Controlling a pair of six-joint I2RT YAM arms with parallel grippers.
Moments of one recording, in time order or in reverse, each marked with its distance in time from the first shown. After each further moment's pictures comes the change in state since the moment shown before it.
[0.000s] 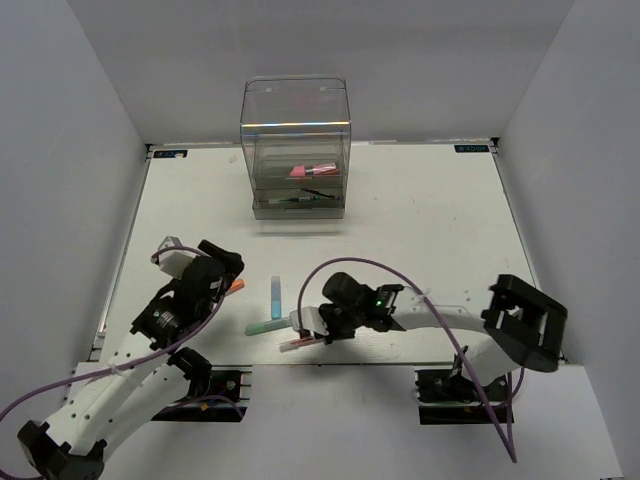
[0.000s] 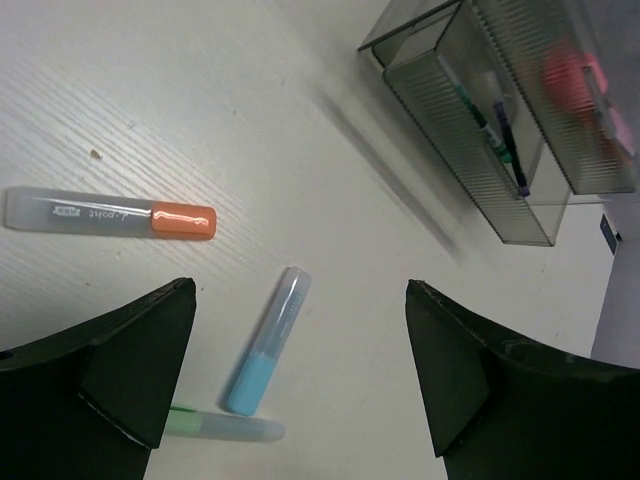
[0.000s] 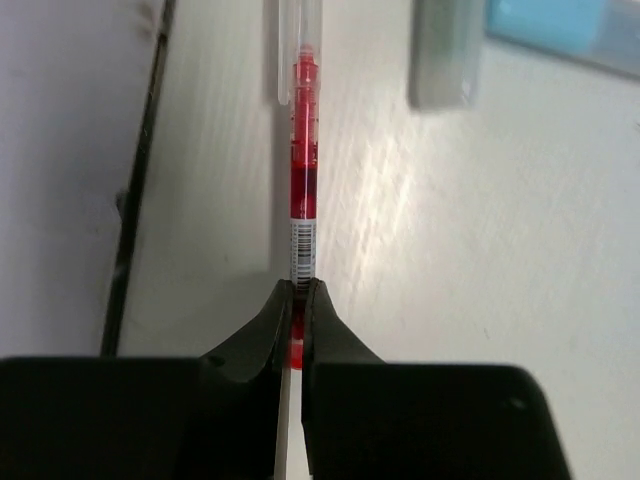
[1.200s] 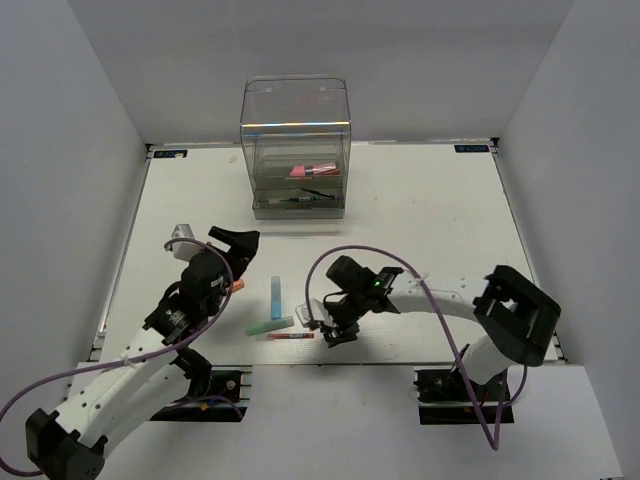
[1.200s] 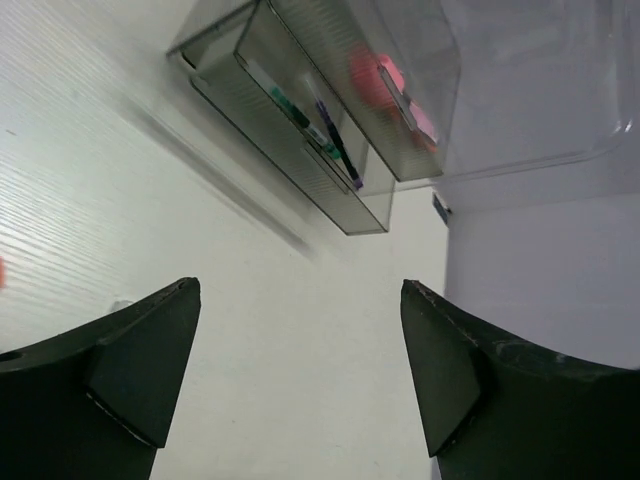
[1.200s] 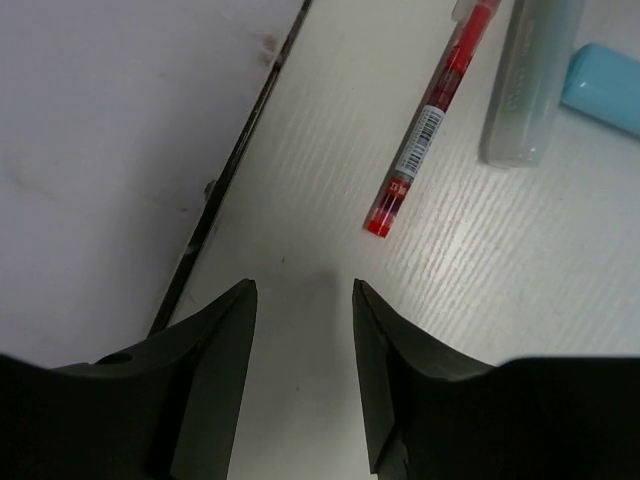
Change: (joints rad) left arm 0.000 0.066 -0.129 0.526 0.138 0.002; right arm -0.156 -0.006 0.063 -0.197 -0.373 -0.228
